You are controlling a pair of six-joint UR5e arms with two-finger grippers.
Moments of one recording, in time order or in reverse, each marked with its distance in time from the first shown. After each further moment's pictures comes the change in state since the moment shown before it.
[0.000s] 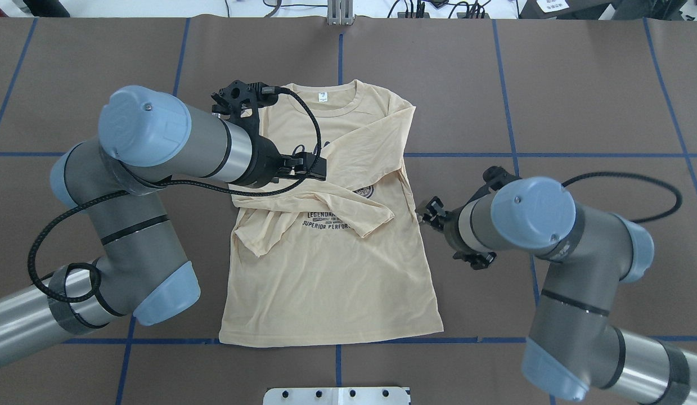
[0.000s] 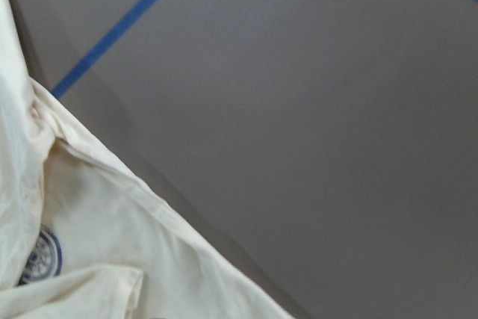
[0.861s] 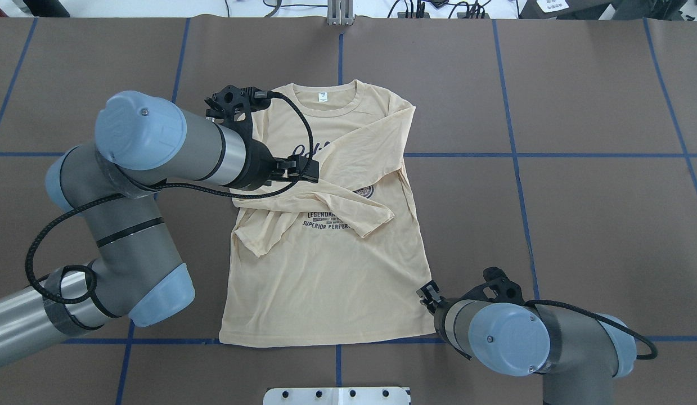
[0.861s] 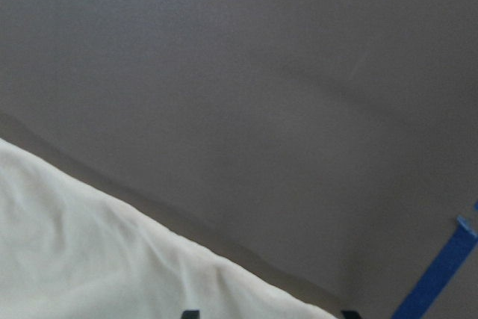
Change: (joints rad) left arm 0.002 0.014 0.002 -0.001 0.004 -0.009; right arm -0.225 -0.085 0.032 -0.009 -0.170 0.290
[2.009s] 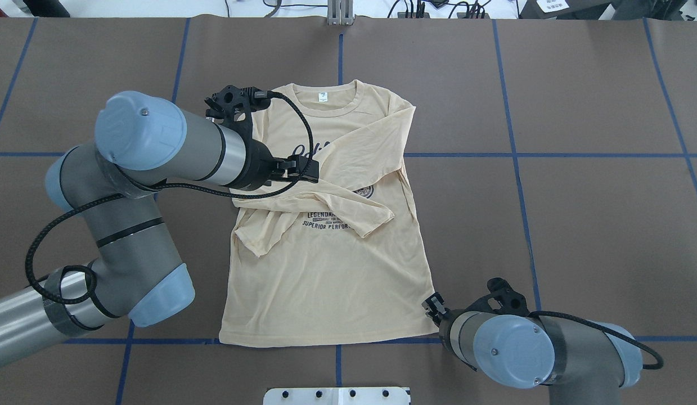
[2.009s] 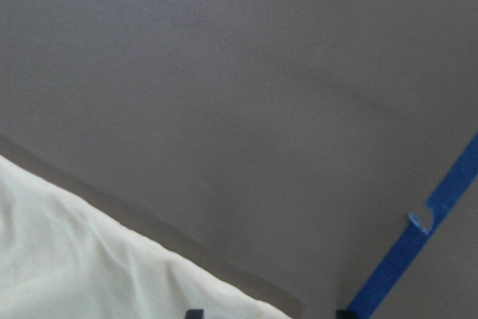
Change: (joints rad) left arm 0.000 0.000 -0.002 0.002 0.001 -0.002; right arm -0.029 -0.024 0.009 -0.002 -0.001 0.002
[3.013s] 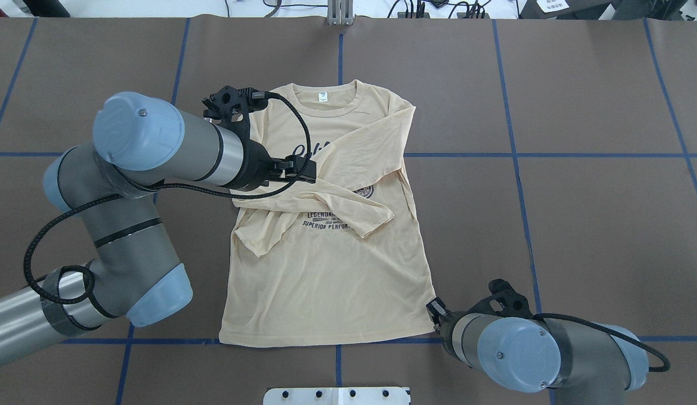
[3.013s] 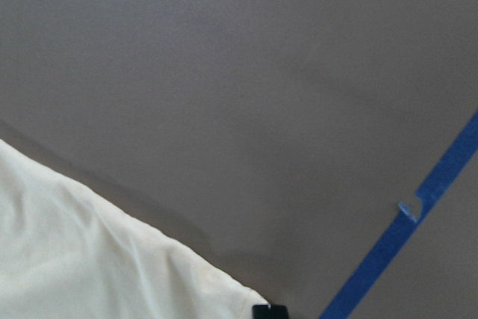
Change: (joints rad) left arm -0.002 0.010 -0.003 0.000 0.000 -0.010; right arm -0.004 -0.019 0.038 0.001 0.000 -0.002
